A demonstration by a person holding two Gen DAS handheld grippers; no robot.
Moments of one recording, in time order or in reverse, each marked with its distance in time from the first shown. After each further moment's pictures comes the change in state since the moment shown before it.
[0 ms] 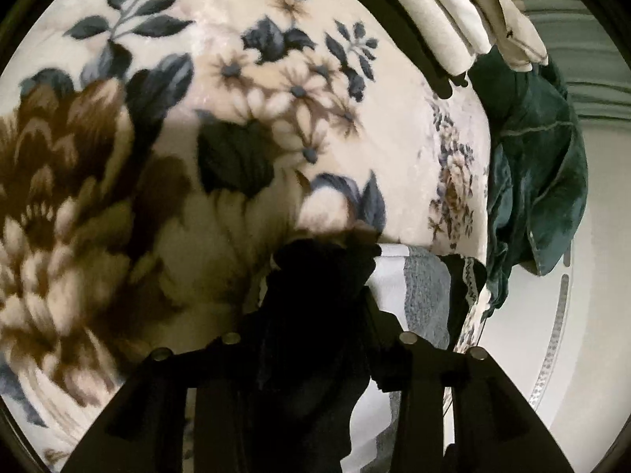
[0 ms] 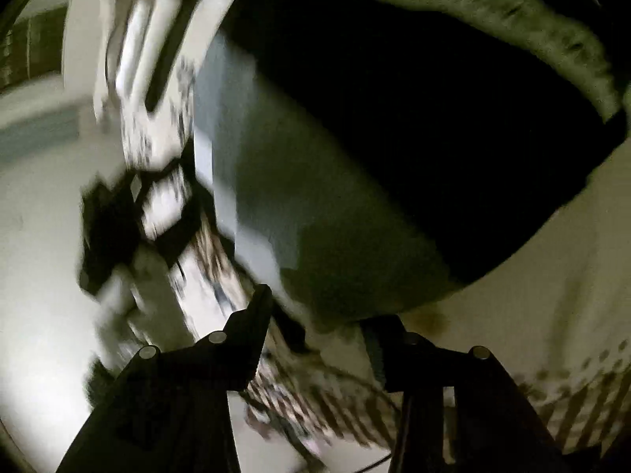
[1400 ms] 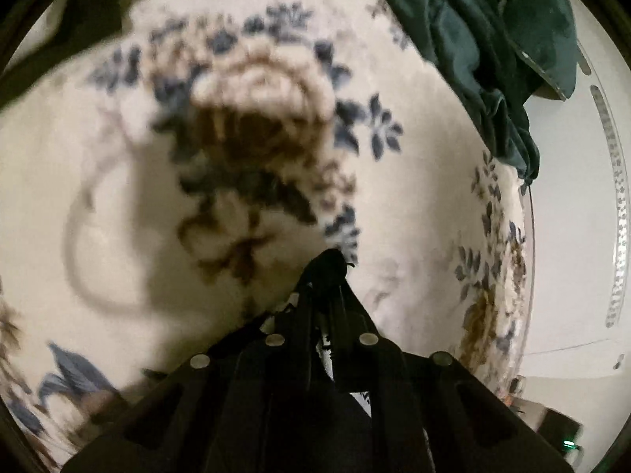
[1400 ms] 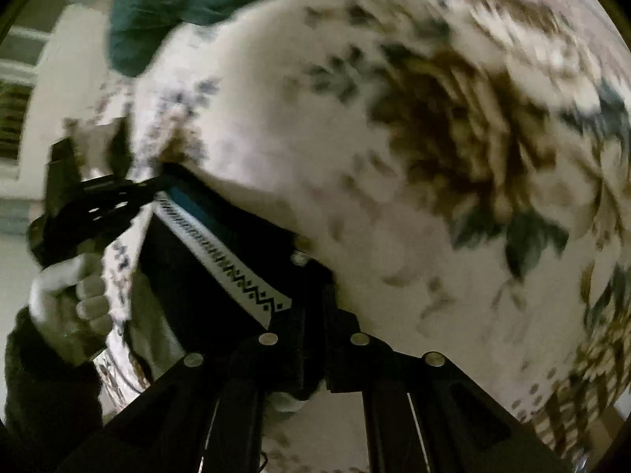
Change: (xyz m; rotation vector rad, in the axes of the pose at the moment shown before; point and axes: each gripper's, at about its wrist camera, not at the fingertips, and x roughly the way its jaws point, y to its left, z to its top) left arm 0.180 -0.231 0.003 0.608 0.340 0.195; right arm -0.151 -0.082 0.061 0.124 -0.352 -0.266
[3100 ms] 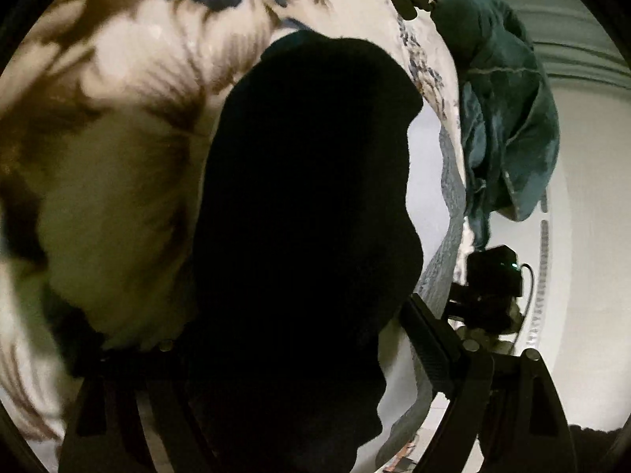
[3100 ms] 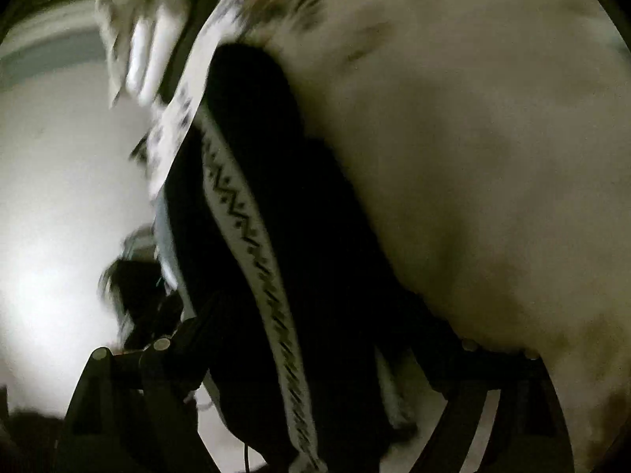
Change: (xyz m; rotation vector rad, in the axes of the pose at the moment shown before) left arm -0.041 0.156 -0.233 -0.473 -0.269 -0.362; right arm 0.136 0.088 0.076 -0.587 0.631 0.386
